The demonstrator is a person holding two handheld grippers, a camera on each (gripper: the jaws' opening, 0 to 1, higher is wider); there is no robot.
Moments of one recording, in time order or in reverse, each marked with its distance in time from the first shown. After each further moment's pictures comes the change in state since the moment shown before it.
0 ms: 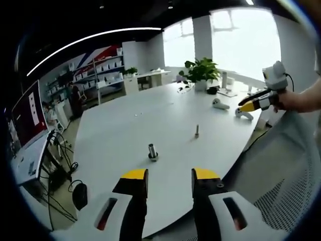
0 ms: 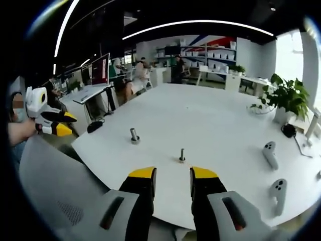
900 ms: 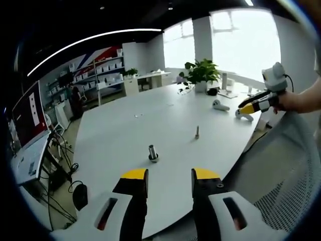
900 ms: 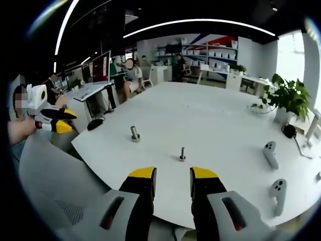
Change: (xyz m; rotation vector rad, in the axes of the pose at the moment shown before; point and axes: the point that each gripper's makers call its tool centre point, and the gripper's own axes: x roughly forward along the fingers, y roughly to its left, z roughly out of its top) left arm -0.001 0.001 0.002 0.000 -0.011 0.004; right arm 0.001 0.002 -0.002 -0.008 0.014 0.005
